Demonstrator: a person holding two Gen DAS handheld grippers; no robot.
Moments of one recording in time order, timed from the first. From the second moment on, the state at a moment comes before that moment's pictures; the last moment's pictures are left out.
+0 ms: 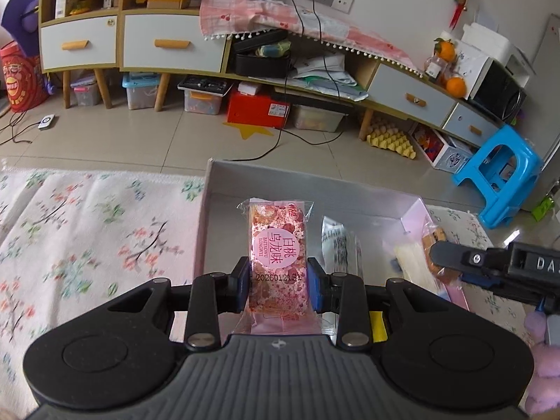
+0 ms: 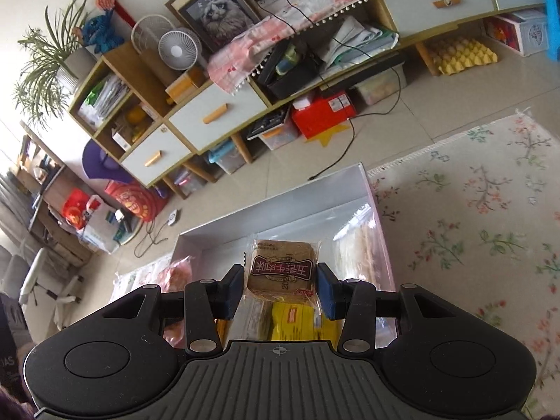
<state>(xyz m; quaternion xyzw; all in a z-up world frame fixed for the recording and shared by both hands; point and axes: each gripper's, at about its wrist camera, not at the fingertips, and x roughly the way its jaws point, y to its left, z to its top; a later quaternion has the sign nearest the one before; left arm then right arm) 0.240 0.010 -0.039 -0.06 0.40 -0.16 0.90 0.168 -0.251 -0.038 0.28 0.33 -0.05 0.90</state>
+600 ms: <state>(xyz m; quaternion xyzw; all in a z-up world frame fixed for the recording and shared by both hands) 0.270 0.000 -0.054 -0.04 0.42 -0.16 0.89 0.198 -0.245 -0.049 0.25 0.33 -0.04 0.91</state>
